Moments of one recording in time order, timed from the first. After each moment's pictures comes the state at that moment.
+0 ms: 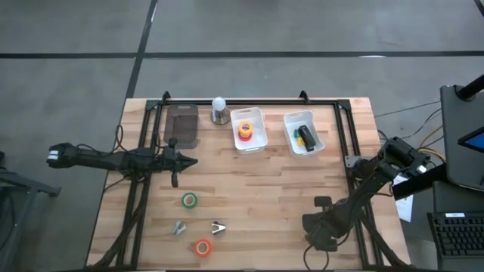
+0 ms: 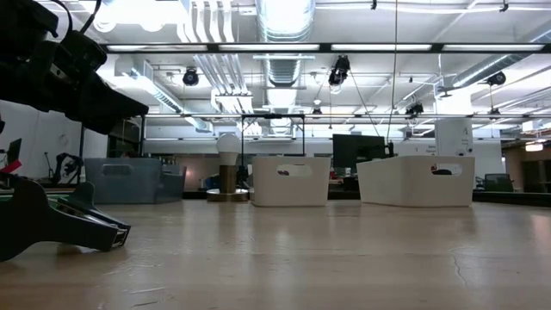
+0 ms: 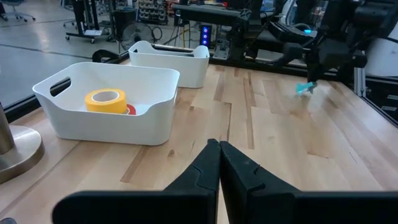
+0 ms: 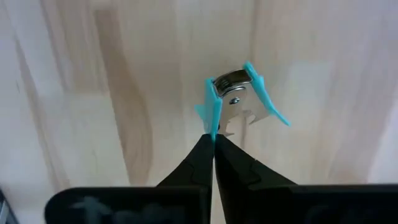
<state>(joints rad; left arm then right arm) -0.07 0.34 0.01 0.12 -0.21 -0.14 0.81 1.68 1.01 -0.89 -0.06 0.89</state>
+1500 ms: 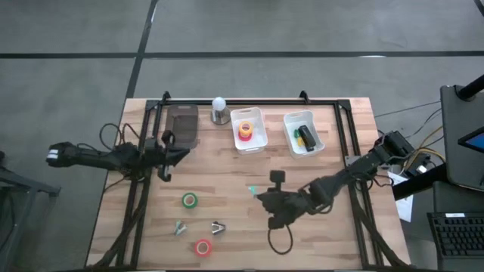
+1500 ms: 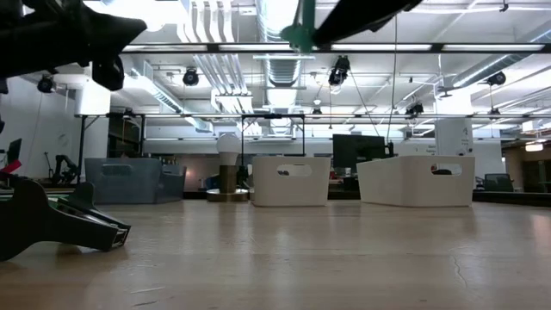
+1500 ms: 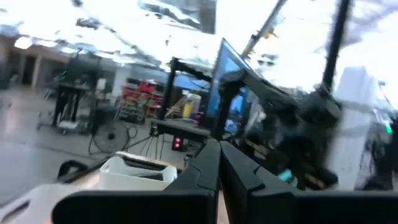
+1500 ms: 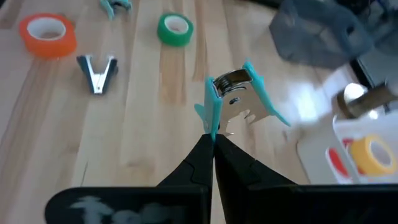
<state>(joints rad) -0.08 0.37 0.01 0.64 -0.18 -0.15 0.50 1.66 1.20 -0.36 0.59 0.22</state>
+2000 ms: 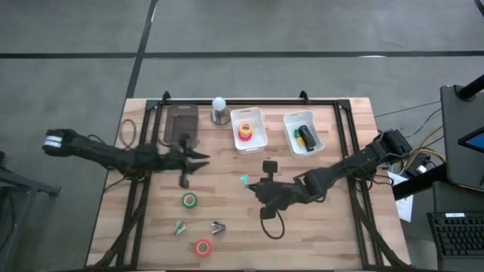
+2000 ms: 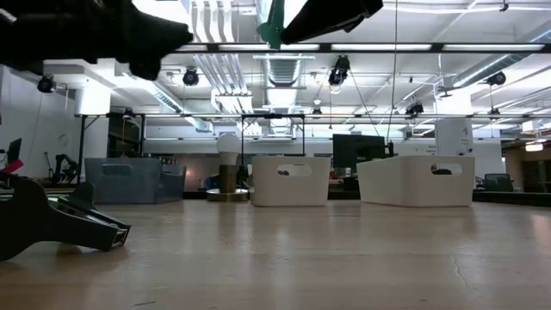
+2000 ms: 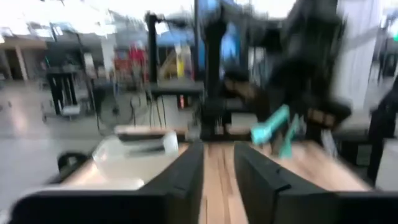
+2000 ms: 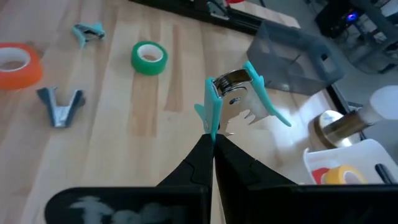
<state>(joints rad) -0.12 0.80 0.21 0.75 -0.15 0.04 0.41 1.66 1.20 -0.23 0.57 0.07</state>
